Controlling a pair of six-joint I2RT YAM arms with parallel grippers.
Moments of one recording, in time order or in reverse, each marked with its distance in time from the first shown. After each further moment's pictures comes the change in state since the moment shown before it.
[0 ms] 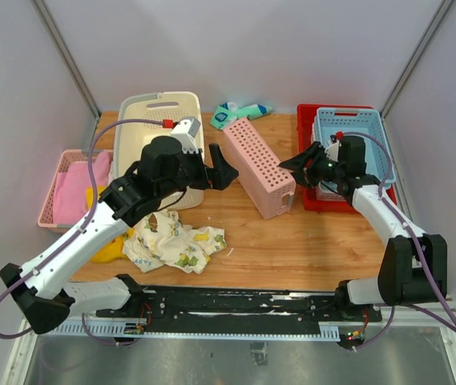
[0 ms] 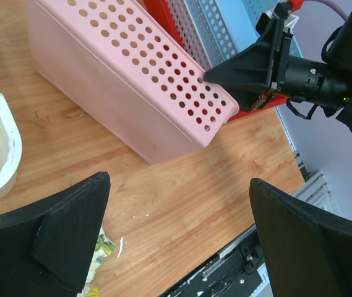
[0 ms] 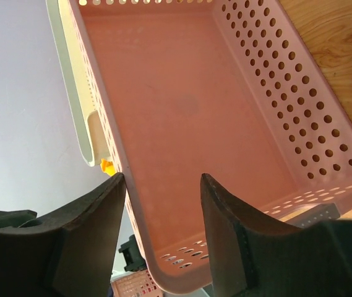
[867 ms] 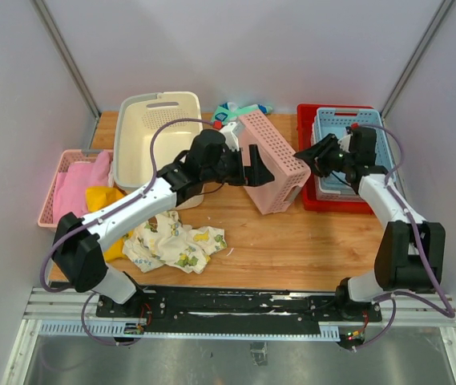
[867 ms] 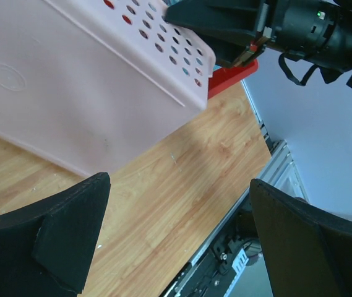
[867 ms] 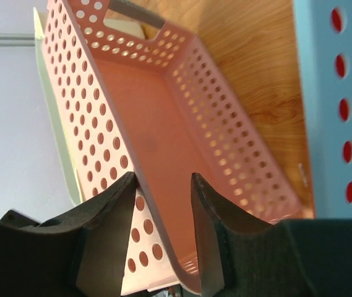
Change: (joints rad) left arm 0.000 0.369 0.004 0.305 0.293 -0.085; right arm -0.098 0.088 0.094 -0.029 0.050 -0.067
